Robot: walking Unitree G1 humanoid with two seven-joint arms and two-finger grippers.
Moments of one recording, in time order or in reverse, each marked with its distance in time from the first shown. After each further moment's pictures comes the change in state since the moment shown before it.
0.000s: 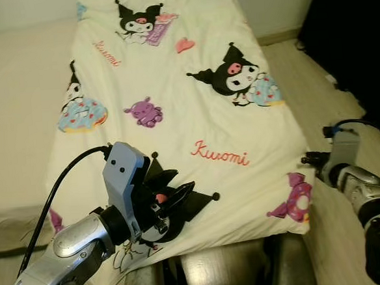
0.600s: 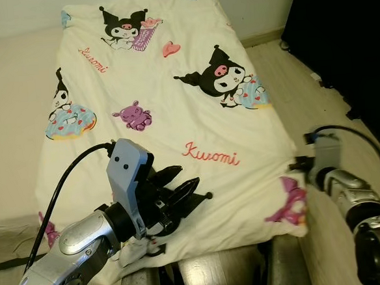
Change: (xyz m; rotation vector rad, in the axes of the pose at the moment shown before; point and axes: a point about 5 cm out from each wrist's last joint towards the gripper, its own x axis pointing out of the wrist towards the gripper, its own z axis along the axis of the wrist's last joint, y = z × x) left arm 0.002 -0.001 0.000 0.001 -0.009 -0.006; right arm -0.011 -0.030 0.006 -0.014 -0.033 -0.252
